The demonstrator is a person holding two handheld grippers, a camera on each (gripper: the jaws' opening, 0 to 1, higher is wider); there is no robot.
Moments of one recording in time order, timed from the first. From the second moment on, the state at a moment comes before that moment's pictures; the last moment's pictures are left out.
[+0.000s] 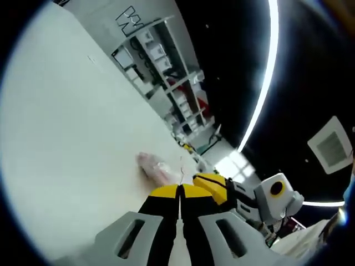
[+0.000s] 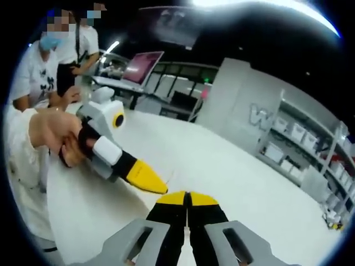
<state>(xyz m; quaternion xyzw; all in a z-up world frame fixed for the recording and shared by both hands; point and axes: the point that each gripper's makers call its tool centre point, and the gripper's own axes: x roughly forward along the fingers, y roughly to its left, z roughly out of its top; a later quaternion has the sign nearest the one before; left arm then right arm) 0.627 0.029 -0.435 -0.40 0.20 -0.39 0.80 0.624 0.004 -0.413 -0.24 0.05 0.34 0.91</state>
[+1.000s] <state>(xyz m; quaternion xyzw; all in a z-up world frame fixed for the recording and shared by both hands) 0.623 0.027 -0.440 -0.39 0.21 -0.39 0.81 0.638 -0.019 -0.396 -0.25 0.04 0.30 0.92</state>
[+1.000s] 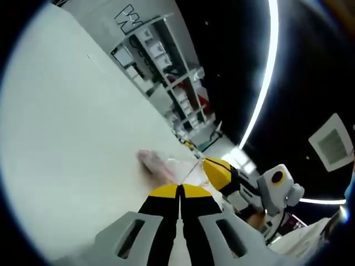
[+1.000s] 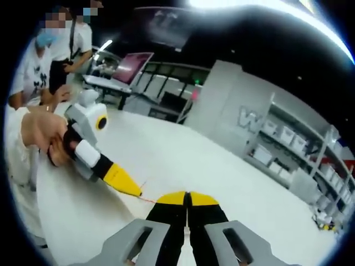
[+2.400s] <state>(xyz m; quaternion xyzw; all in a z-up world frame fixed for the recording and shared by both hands) 0.624 0.027 -0.436 -0.40 0.20 -0.40 0.80 0.620 0.002 -0.402 -0.29 0.03 0.34 0.89</state>
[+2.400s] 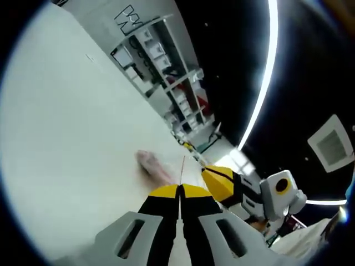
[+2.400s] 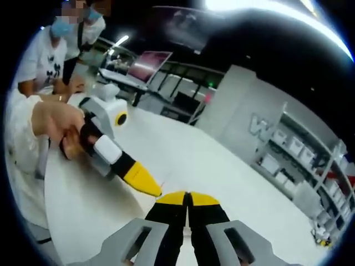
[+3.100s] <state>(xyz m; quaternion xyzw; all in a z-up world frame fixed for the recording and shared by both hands) 0.627 0.027 -0.432 -0.40 0.20 -0.40 0.80 0.621 0.010 -0.406 -0.30 0.03 0.36 0.88</state>
